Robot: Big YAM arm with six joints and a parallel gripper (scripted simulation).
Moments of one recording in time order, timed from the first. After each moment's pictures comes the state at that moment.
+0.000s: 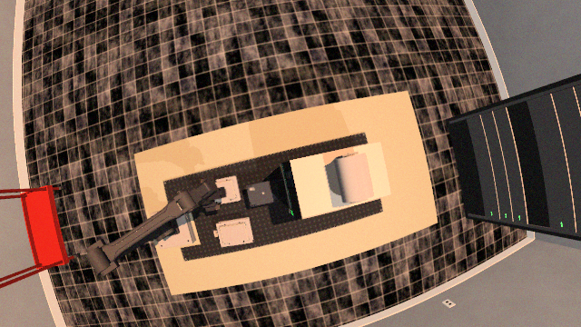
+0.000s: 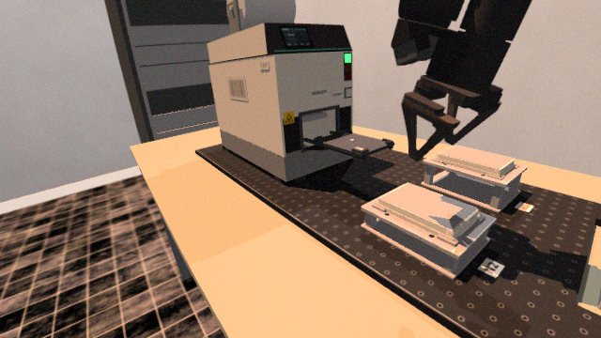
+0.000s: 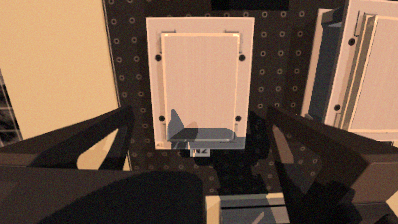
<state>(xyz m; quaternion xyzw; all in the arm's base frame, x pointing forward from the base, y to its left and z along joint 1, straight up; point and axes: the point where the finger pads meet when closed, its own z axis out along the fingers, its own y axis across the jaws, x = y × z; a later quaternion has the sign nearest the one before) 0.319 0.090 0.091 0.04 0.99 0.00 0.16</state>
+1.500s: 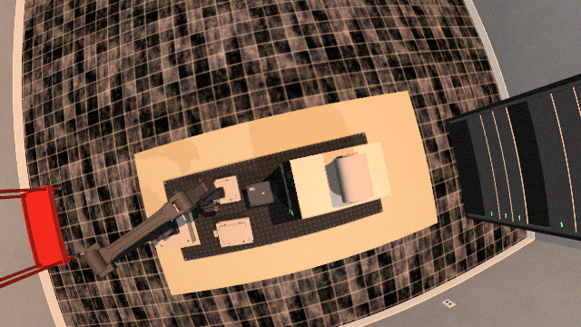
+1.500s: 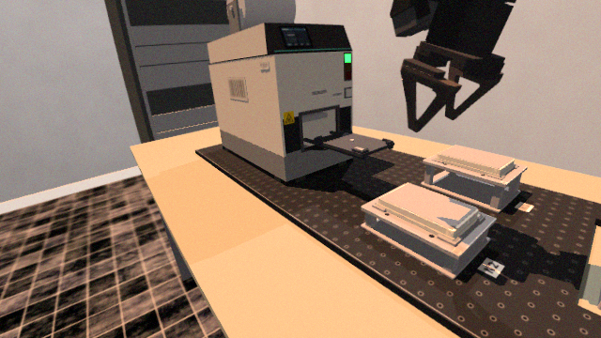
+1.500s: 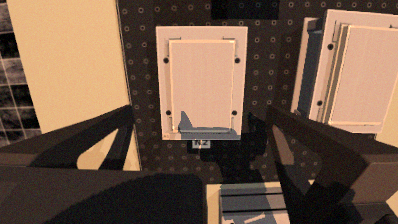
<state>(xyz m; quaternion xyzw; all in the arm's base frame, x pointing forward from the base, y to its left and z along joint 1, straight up) 0.323 0.092 0.129 0.04 0.99 0.00 0.16</state>
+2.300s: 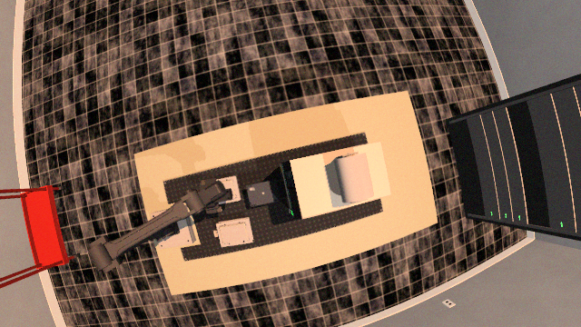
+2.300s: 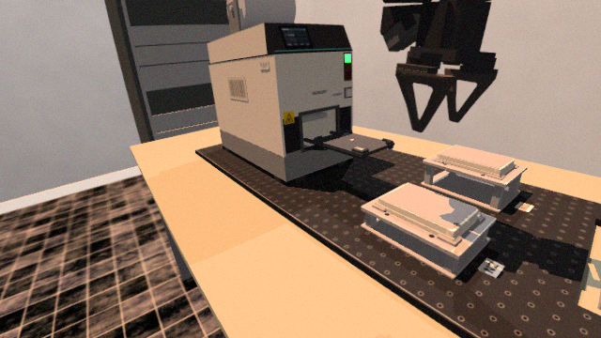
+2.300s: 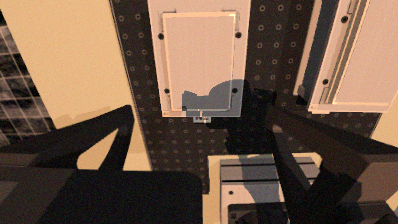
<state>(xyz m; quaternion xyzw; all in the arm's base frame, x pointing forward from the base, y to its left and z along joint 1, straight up) 0.321 0.085 0.126 0.05 1.00 0.02 0.06</state>
